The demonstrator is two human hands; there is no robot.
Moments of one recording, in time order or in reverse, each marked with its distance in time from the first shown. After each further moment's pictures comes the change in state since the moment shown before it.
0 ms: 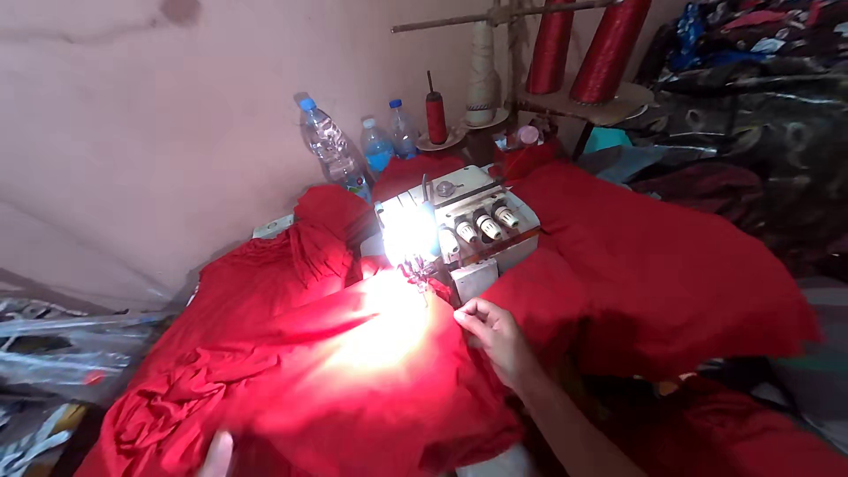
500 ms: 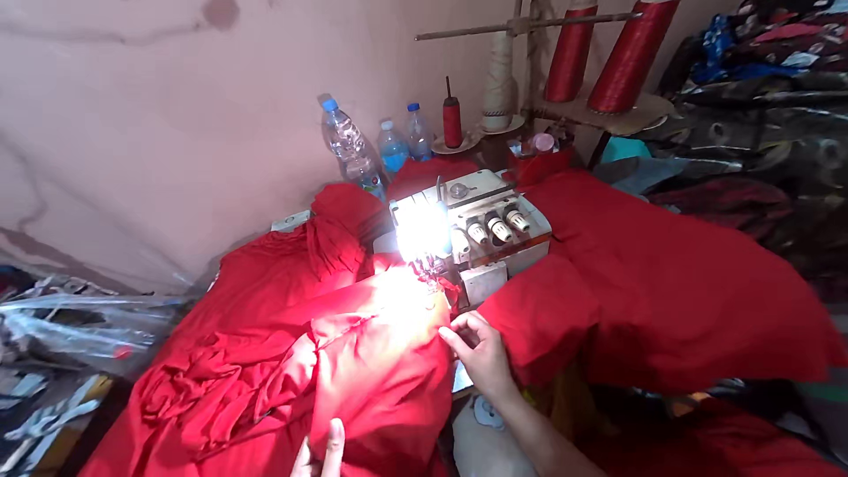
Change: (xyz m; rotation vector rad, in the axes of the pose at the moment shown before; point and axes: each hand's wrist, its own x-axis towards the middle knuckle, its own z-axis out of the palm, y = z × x) left_hand -0.029 -0.070 0.014 0.155 0.266 -0.020; right_hand -0.010 0.040 0.029 -0.183 0.142 -0.284
